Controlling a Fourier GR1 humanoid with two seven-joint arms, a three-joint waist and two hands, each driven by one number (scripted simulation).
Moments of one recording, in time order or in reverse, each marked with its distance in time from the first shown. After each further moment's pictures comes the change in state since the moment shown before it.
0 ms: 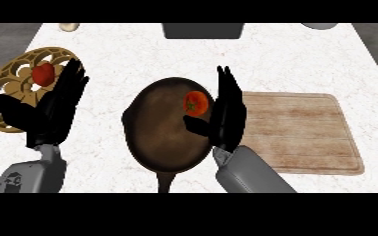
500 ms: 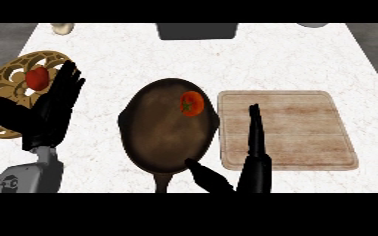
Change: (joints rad) left arm 0.014 0.002 0.014 -0.010 -0.003 0.010 0.006; right arm 0.428 -0.084 0.135 -0.477 -0.058 -0.200 -0.151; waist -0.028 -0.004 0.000
